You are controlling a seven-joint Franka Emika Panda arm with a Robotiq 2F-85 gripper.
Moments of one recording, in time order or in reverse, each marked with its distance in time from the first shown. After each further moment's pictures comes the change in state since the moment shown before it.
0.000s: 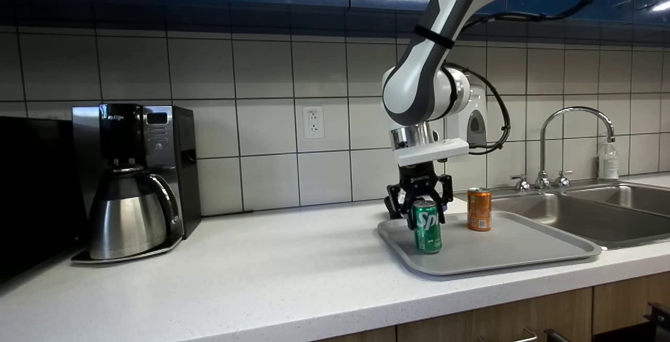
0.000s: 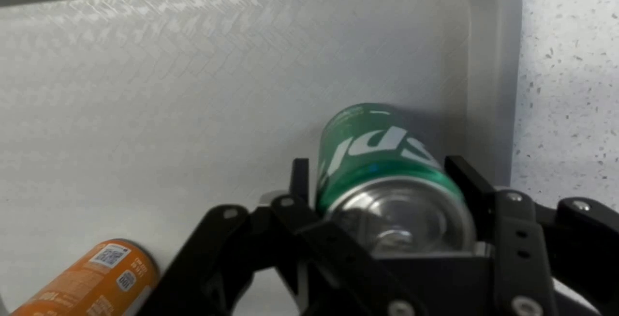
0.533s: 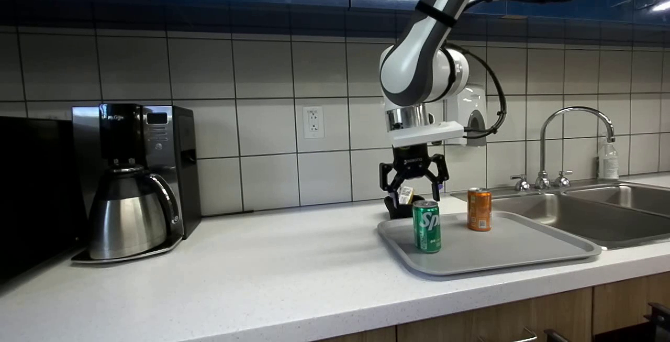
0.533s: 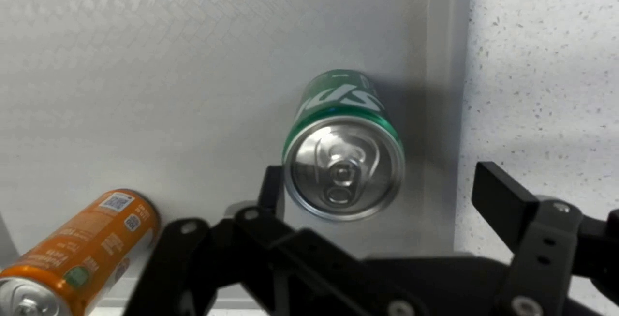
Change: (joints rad) arm 0.007 -0.085 0.013 -0.004 0.001 -0.002 0.002
